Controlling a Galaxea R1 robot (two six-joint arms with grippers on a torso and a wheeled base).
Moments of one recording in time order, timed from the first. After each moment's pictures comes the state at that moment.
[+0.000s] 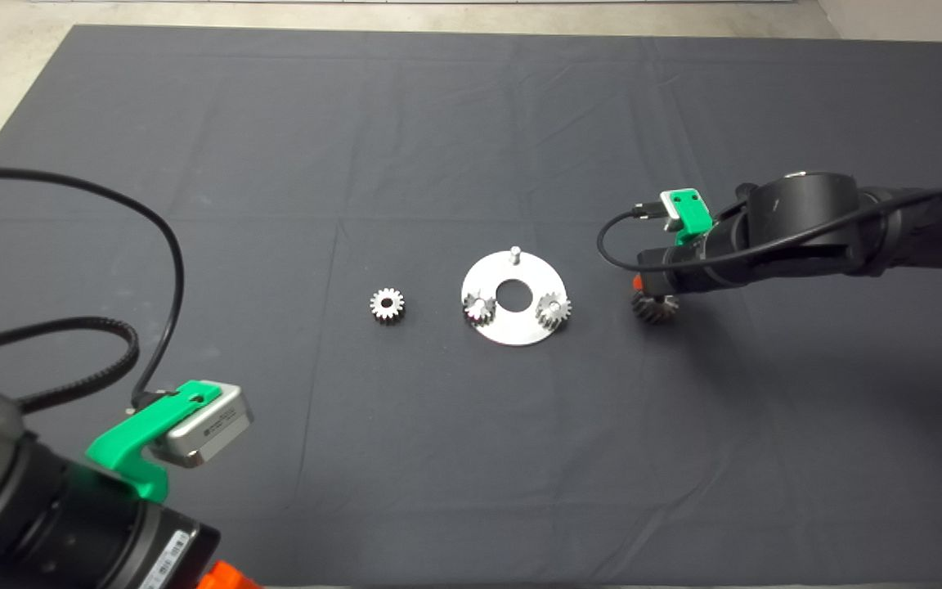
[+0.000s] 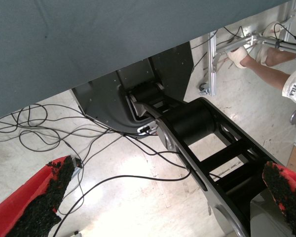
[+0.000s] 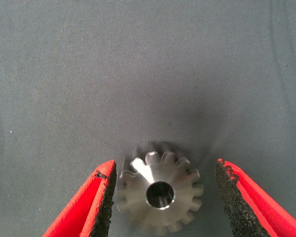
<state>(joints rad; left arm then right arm) -0.66 2.01 -0.30 -0.16 1.17 -1.37 0.27 2.40 -0.96 -0.76 -1.53 1.42</state>
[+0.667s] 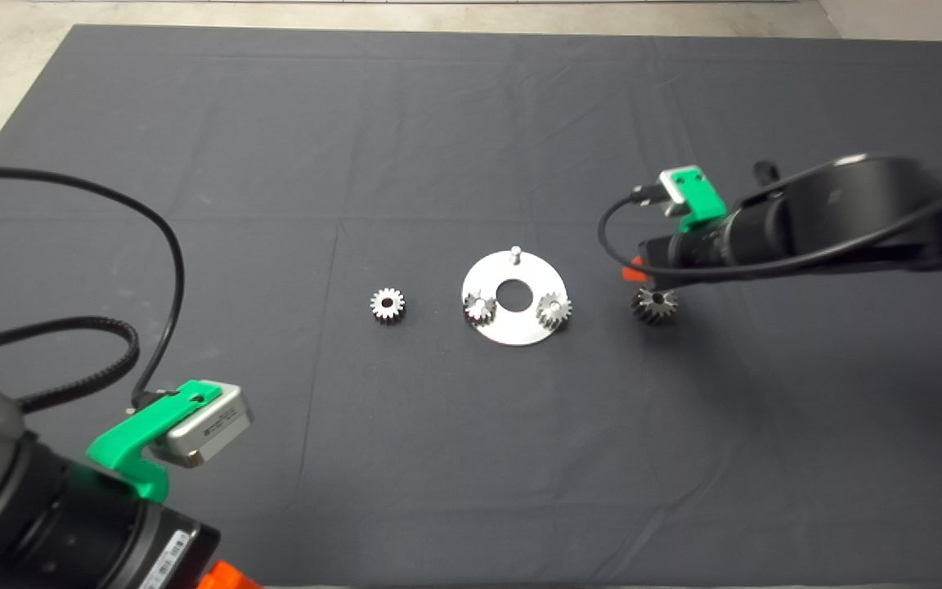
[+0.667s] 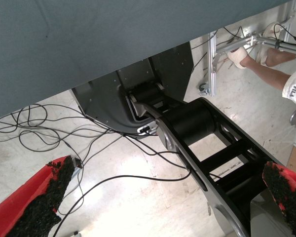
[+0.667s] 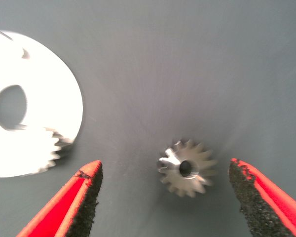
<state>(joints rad) -0.66 2.01 -0.30 -0.16 1.17 -1.37 0.45 2.35 -0.74 -0.71 -1.52 1.42</state>
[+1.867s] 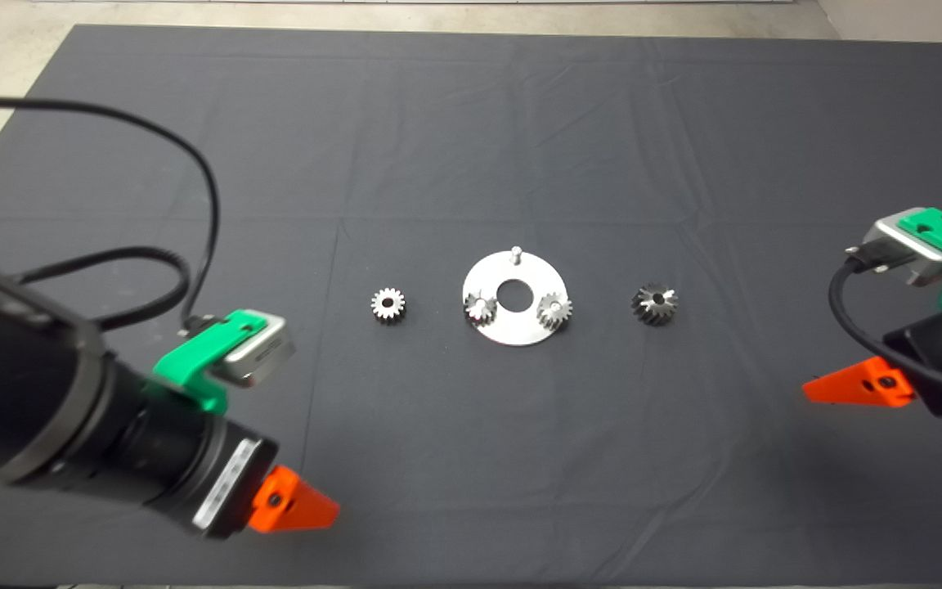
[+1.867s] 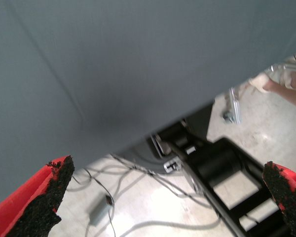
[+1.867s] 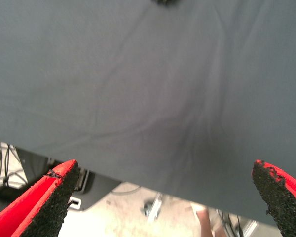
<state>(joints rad) -0.66 2.17 -0.43 0.02 1.22 -1.33 0.78 2.07 -0.38 -0.03 -1.53 1.42</state>
